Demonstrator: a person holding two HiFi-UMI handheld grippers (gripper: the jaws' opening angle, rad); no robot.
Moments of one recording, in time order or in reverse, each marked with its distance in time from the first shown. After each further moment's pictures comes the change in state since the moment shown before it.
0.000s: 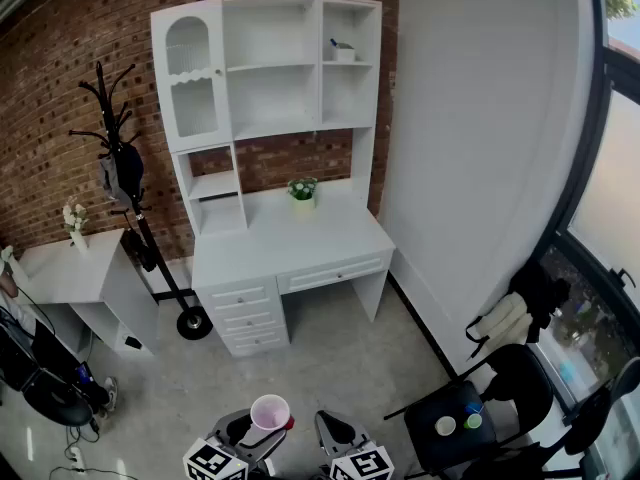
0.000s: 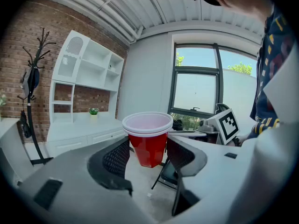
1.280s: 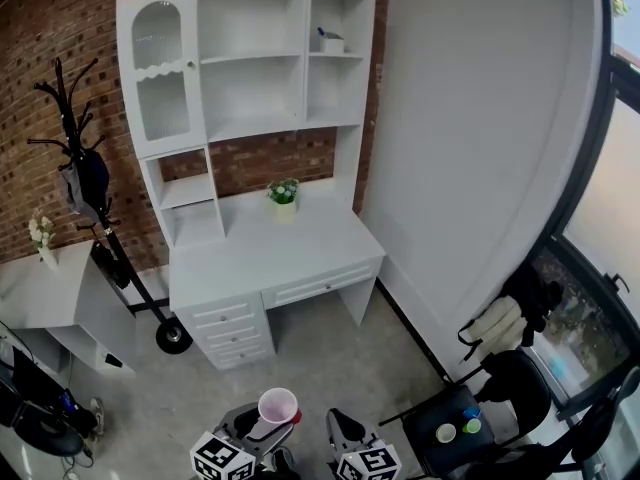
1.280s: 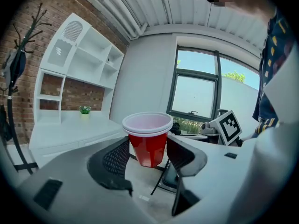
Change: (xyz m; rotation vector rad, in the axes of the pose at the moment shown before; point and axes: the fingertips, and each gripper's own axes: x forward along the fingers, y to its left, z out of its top) left arm 0.084 0.100 0.032 -0.029 -0.001 -0.135; right arm 0.090 -0.074 0.018 0.059 0.046 -0.205
